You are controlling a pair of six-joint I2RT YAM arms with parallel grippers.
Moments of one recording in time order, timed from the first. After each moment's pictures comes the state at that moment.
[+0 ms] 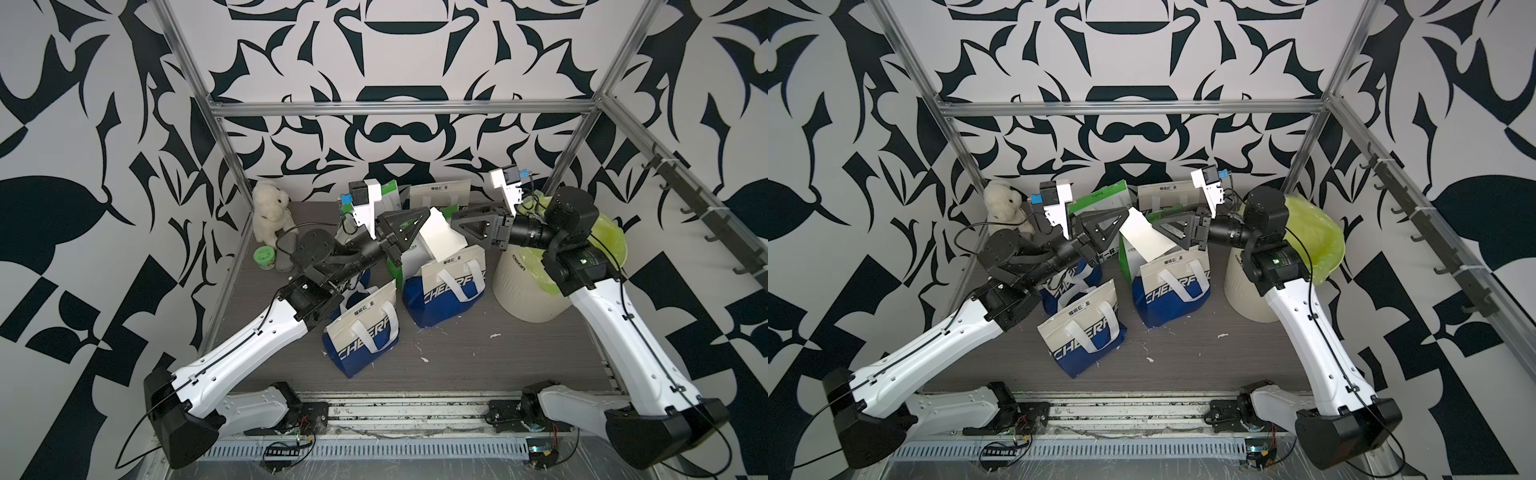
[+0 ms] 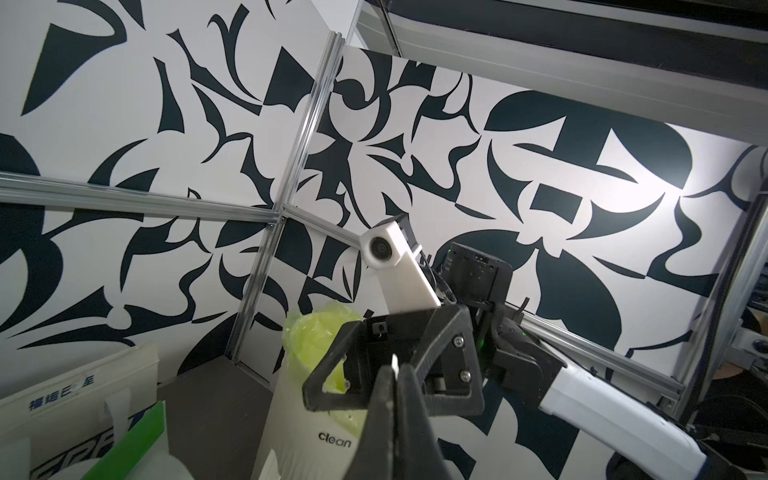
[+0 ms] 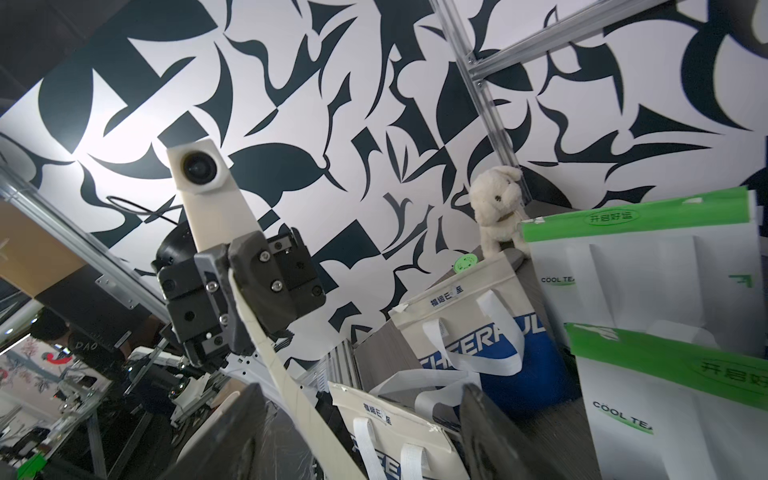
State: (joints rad) left arm -0.83 1.18 1.16 0.45 0.31 -0.54; right arm 0.27 1.17 1.34 -0.16 -1.08 0.59
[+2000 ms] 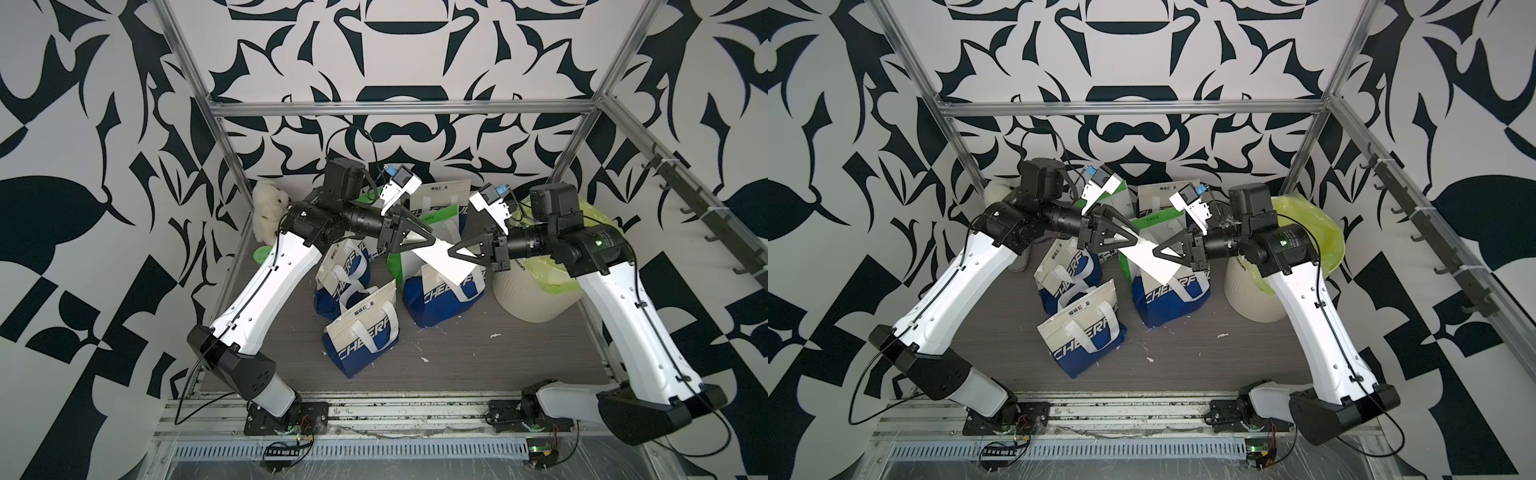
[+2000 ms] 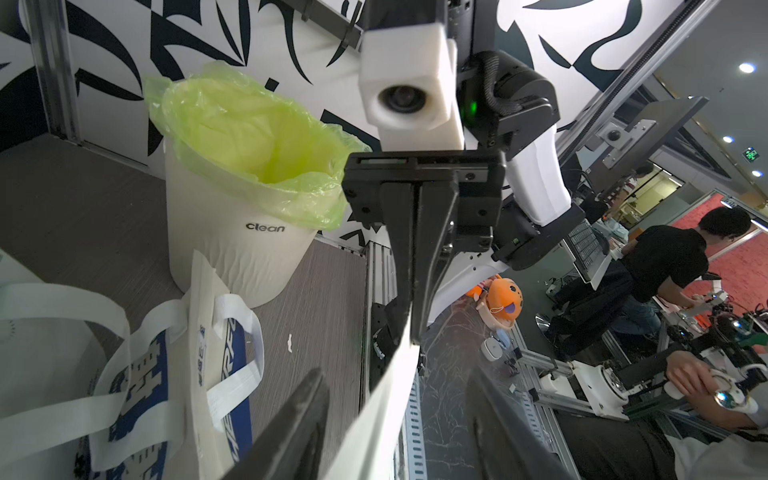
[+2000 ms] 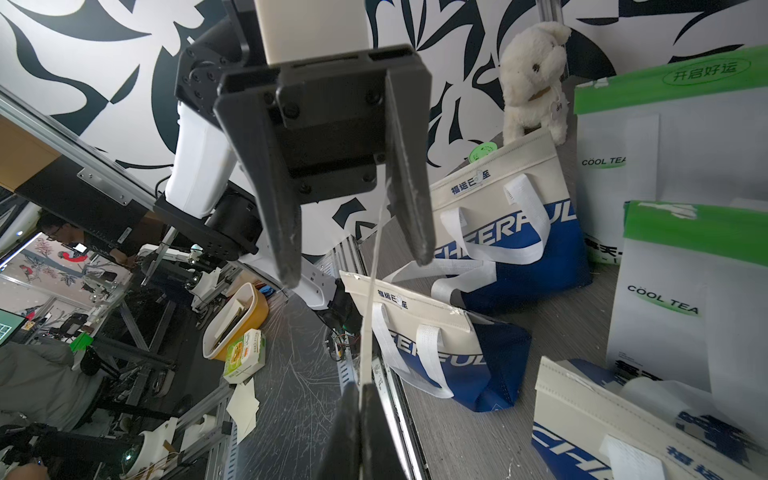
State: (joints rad) left arm -0.59 1.58 1.87 -0.75 1.15 -0.08; right arm 0.32 1.29 1.67 -1.02 -1.11 0.03
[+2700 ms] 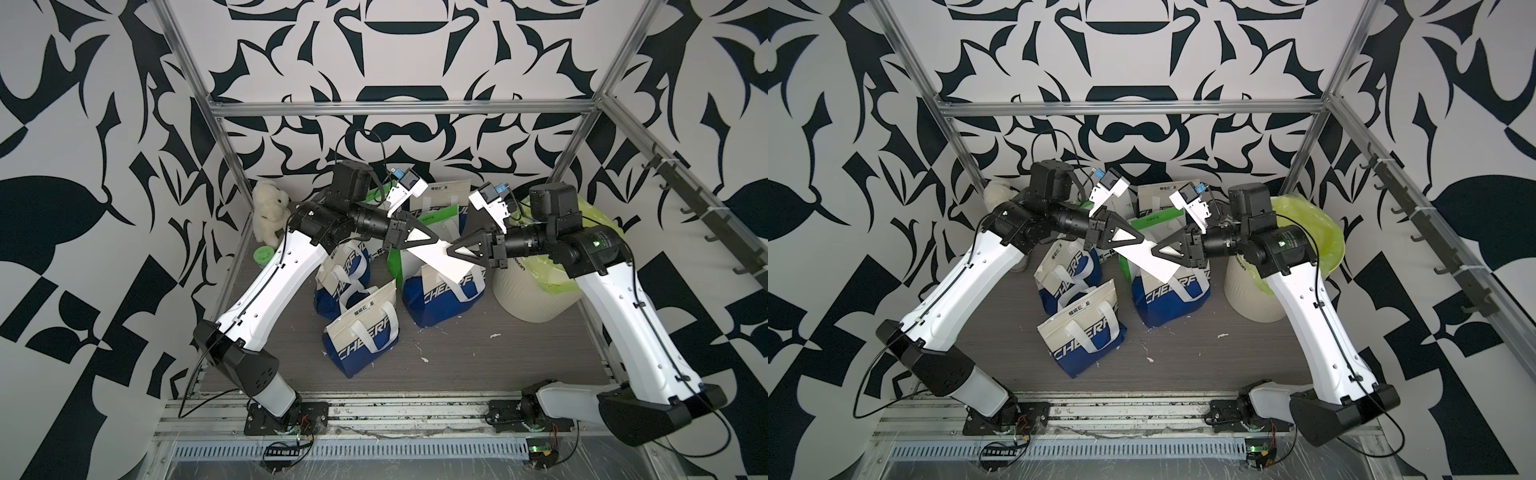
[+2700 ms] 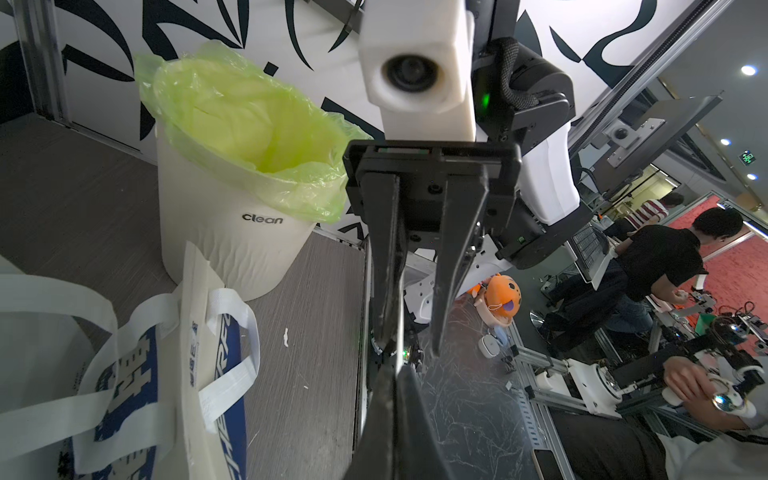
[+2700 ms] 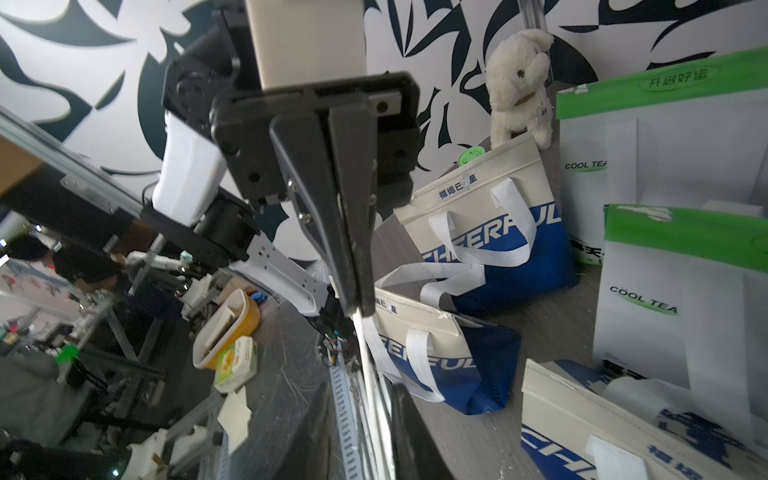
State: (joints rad) left arm -0.62 1.60 1.86 -0.74 1.14 -0.09; right arm 0.32 1.28 1.63 -0.94 -1.08 0.10
